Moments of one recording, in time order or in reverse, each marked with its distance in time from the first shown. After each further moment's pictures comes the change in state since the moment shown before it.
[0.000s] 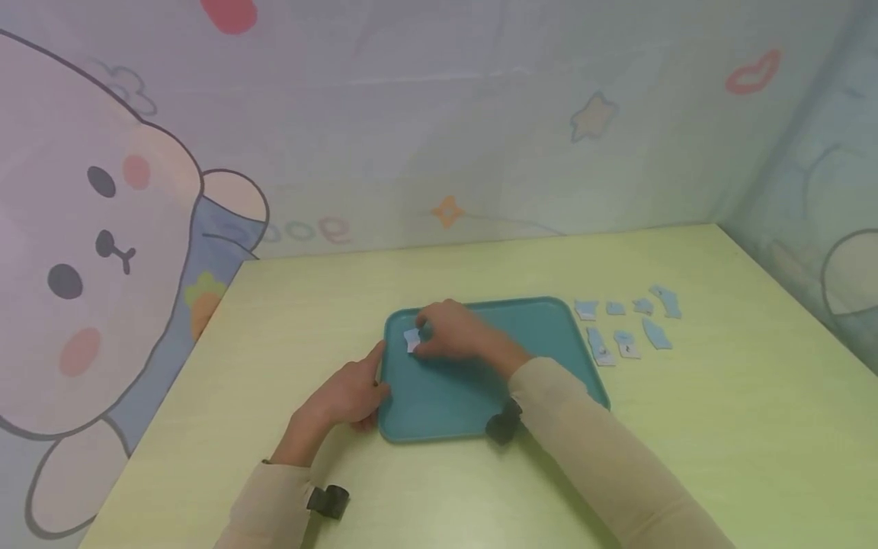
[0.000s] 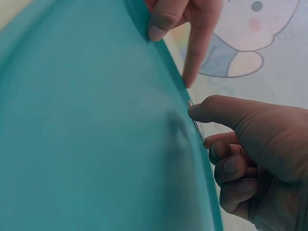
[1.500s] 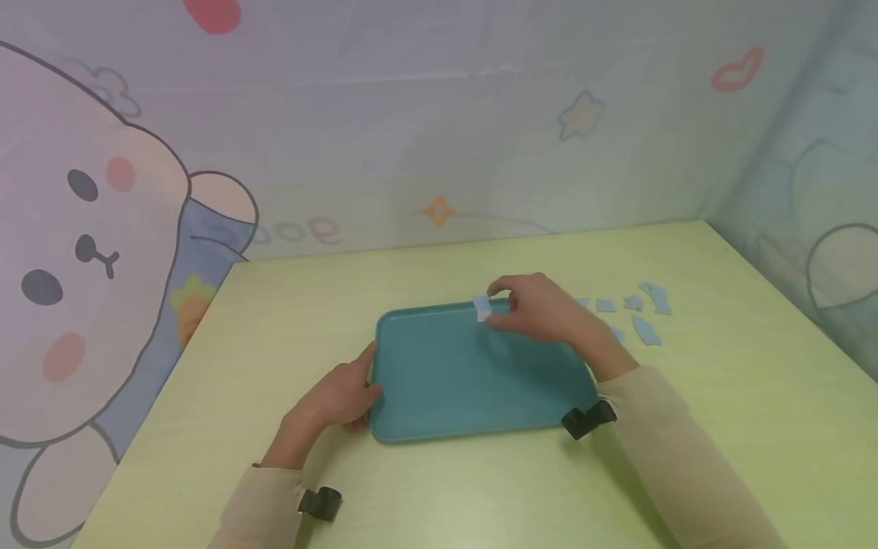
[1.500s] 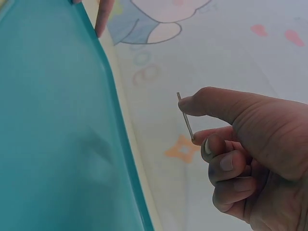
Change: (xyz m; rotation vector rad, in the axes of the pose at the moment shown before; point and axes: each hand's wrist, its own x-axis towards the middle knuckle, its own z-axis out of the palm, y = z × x) left_hand -0.002 -0.005 -0.004 0.005 0.002 -0.015; right_hand -0.094 0.049 -0.065 0.095 0.171 0.115
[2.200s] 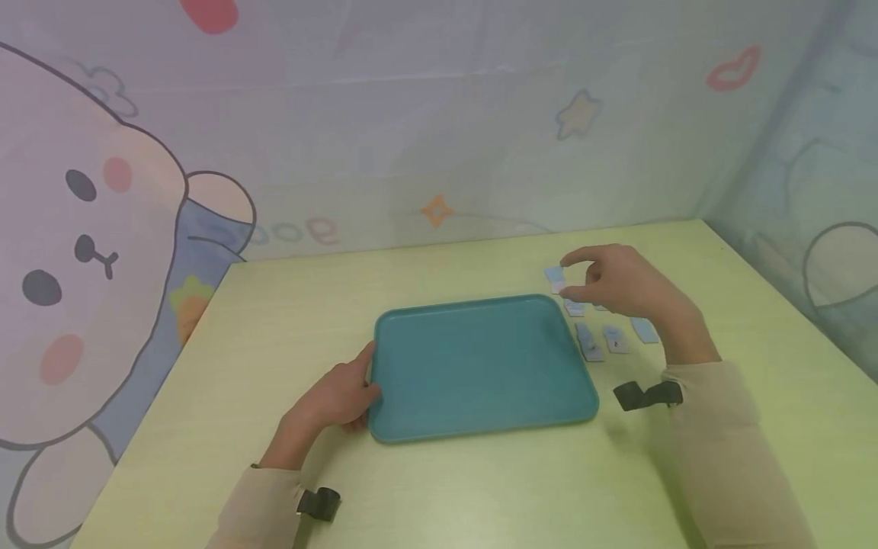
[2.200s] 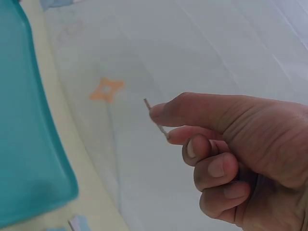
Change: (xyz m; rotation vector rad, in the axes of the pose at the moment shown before) left_hand 0.000 -0.003 0.001 0.009 0.004 -0.023; right_hand -0.046 0.051 -0.071 0.048 0.041 0.164
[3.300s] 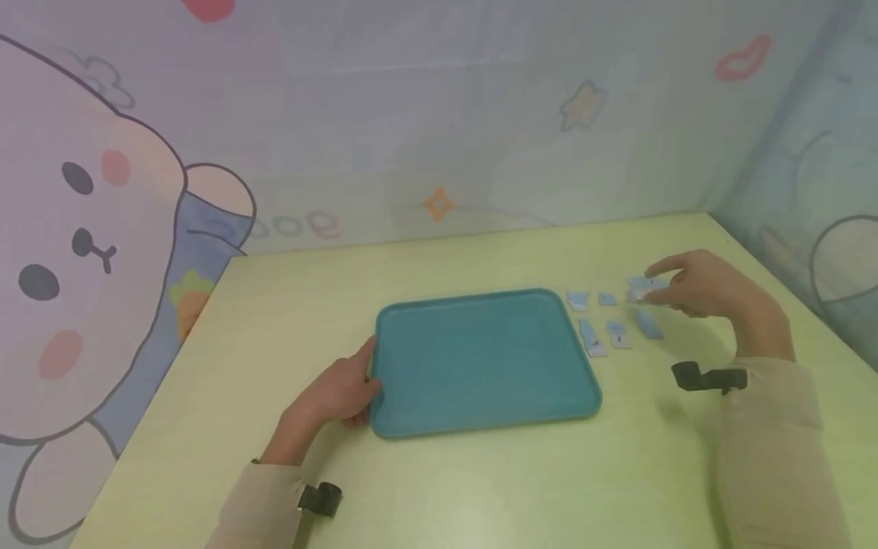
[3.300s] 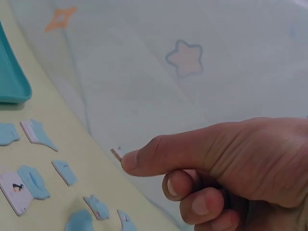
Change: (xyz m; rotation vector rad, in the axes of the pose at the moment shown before) left_hand -0.004 0.000 0.000 -0.017 0.012 0.017; right_hand -0.028 0.102 -0.034 -0.001 -0.096 0.234
